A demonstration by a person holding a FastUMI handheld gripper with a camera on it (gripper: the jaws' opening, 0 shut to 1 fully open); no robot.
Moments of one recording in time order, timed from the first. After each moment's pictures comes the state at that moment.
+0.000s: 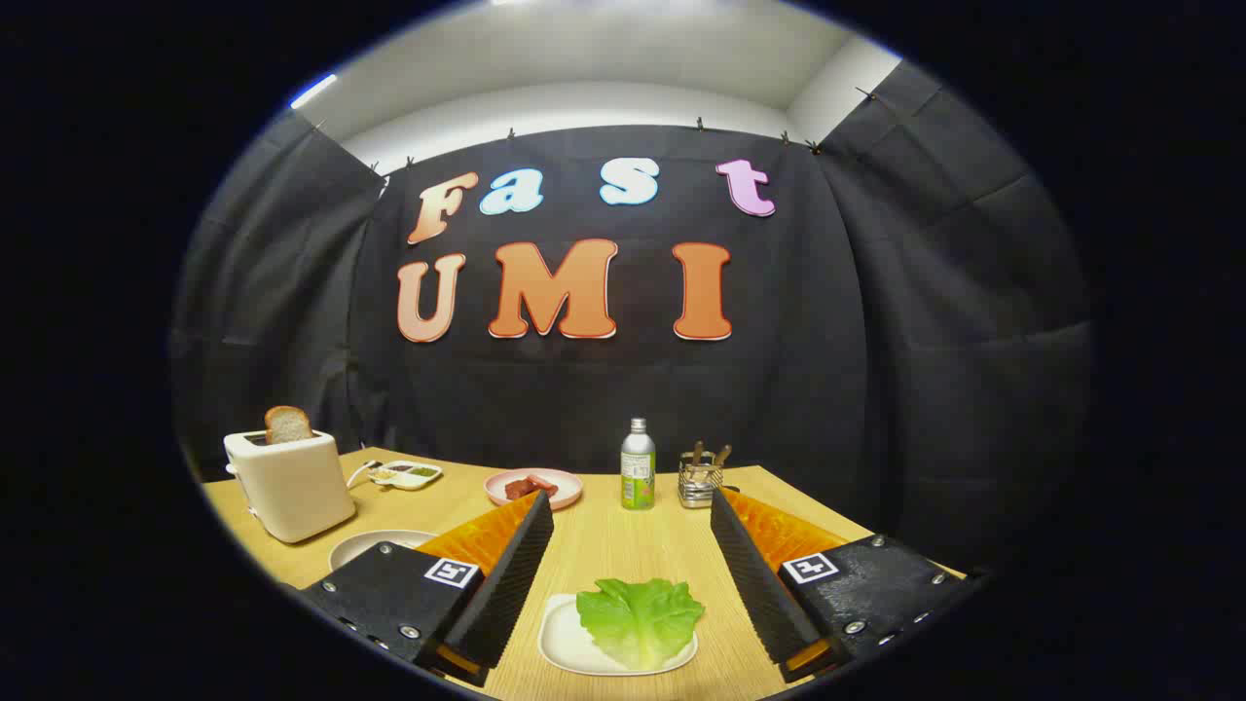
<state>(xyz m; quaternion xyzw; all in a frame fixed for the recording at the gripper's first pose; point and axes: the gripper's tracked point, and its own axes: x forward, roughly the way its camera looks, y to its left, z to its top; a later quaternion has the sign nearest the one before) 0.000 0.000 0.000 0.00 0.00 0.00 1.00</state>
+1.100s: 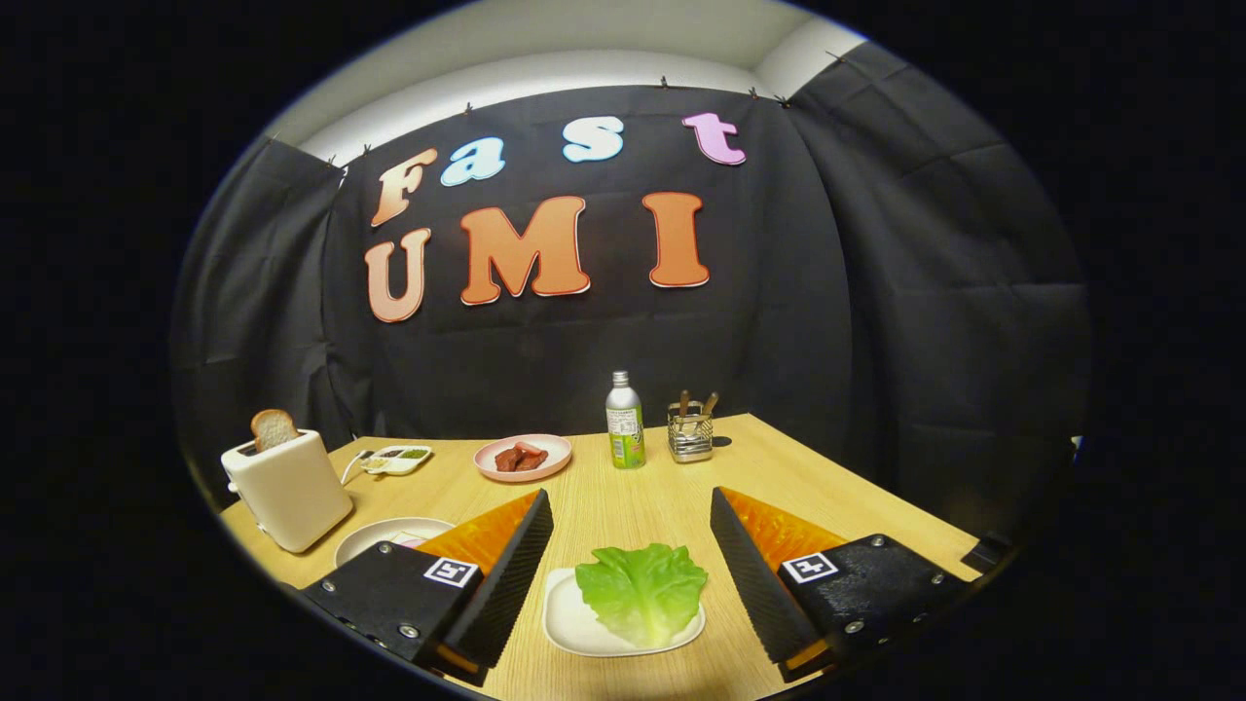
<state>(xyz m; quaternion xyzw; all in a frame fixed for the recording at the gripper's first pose) 0.004 -0.004 -0.023 0.05 0.07 -0.02 1.00</state>
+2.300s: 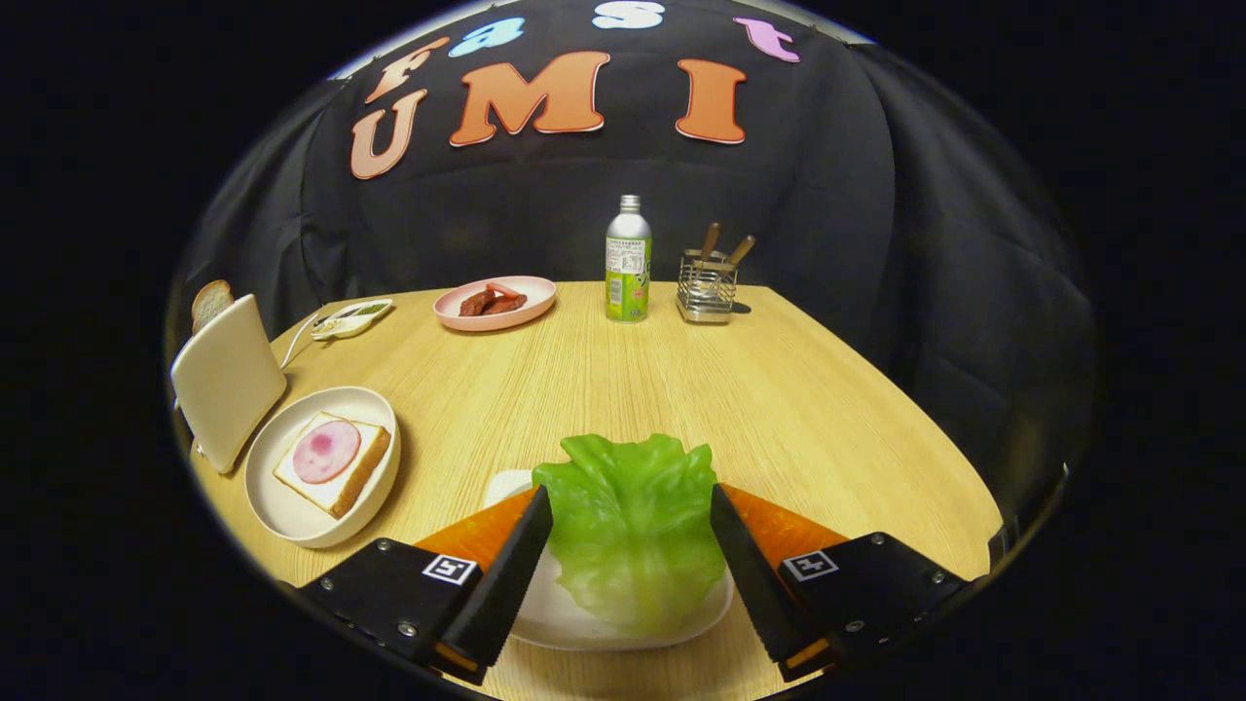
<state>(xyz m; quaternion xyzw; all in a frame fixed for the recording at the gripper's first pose) 0.045 0.004 -0.168 -0.02 0.29 -0.02 0.96</state>
